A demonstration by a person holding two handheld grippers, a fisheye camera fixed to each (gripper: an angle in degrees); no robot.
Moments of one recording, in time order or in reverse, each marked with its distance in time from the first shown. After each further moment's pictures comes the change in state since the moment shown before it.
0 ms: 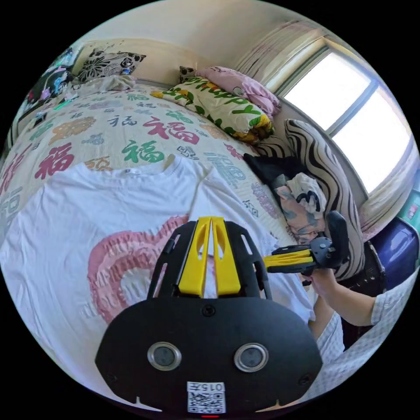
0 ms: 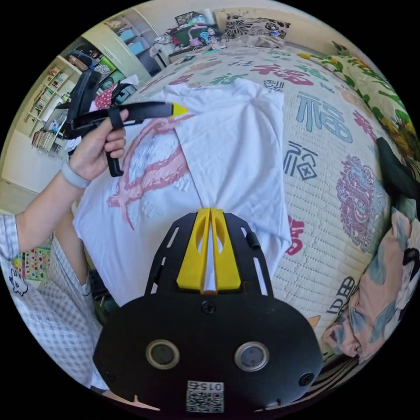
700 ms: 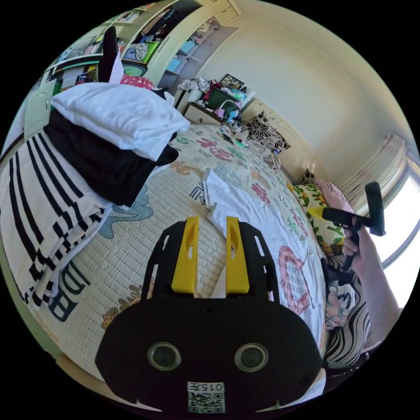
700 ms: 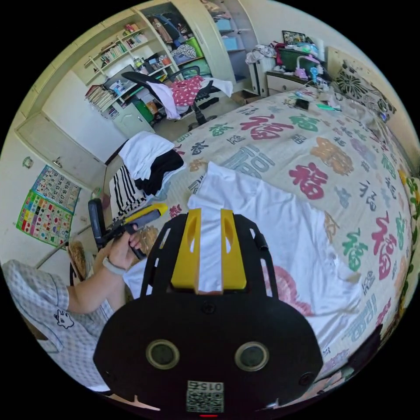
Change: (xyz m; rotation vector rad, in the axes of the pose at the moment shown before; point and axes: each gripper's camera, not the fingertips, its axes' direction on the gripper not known) left arm -0.176 0.234 -0.305 0.517 -0.393 -0.678; right arm -0.237 -0.237 0.088 0.030 -0.125 -0.408
